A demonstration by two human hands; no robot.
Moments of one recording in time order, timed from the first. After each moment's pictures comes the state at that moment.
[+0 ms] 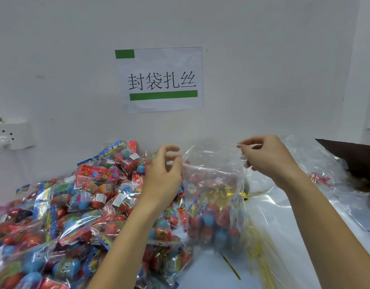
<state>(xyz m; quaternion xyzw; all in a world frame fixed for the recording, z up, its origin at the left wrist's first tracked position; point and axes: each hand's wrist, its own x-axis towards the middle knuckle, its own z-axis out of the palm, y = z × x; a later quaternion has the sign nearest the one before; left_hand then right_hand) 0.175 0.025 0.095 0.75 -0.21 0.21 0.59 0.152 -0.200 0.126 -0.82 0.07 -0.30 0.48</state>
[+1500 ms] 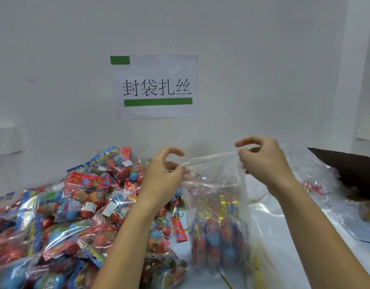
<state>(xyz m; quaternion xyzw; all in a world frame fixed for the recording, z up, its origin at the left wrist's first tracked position) 0.194 0.015 0.103 0.76 -0.24 0.17 0.58 0.147 -0.197 0.131 -0.78 0.05 -0.35 0.51</state>
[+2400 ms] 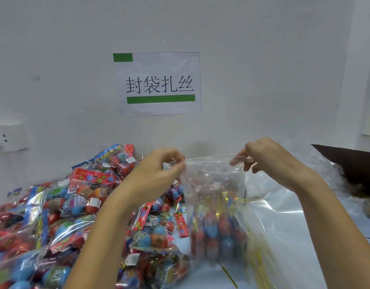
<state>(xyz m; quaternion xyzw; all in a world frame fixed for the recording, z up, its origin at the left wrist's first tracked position) 0.173 0.049 0.128 0.85 -0.32 0.13 0.40 0.135 -0.207 0.143 -0.88 -0.04 -0.19 0.42</state>
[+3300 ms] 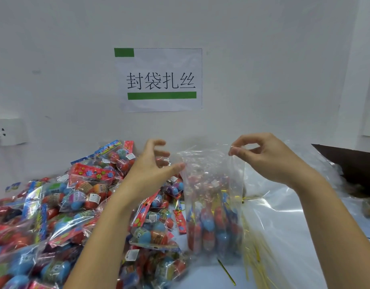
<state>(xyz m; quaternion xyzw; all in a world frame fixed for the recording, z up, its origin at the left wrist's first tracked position) 0.192 0.056 0.112 0.83 -0.24 0.10 0.50 0.128 -0.203 0.142 -0.90 -0.09 -0.25 0.35</state>
